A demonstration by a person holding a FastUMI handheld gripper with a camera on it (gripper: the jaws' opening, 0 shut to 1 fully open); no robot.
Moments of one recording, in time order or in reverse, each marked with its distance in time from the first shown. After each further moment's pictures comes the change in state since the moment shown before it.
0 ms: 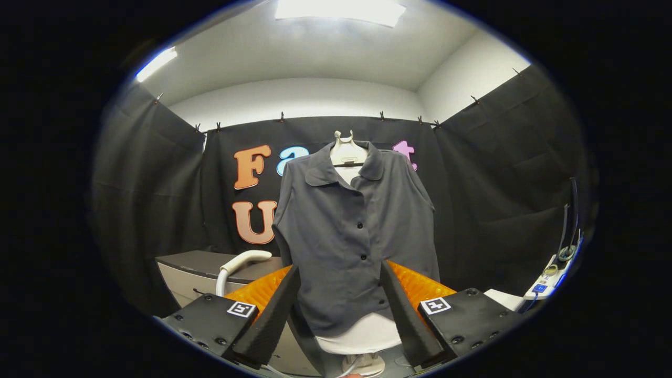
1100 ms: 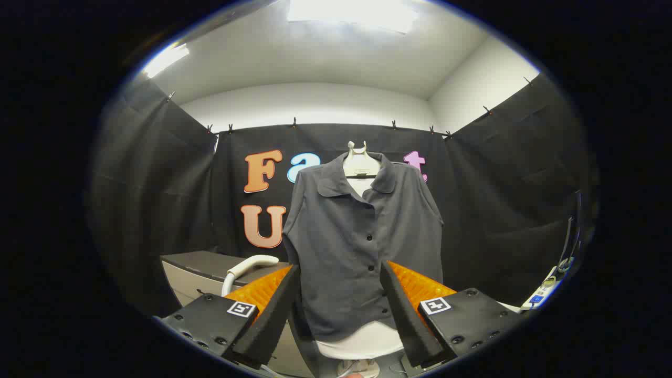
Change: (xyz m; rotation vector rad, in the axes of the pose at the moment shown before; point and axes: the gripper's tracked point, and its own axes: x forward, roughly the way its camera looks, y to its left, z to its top) arm 0.002 0.014 0.018 -0.032 -0.045 0.042
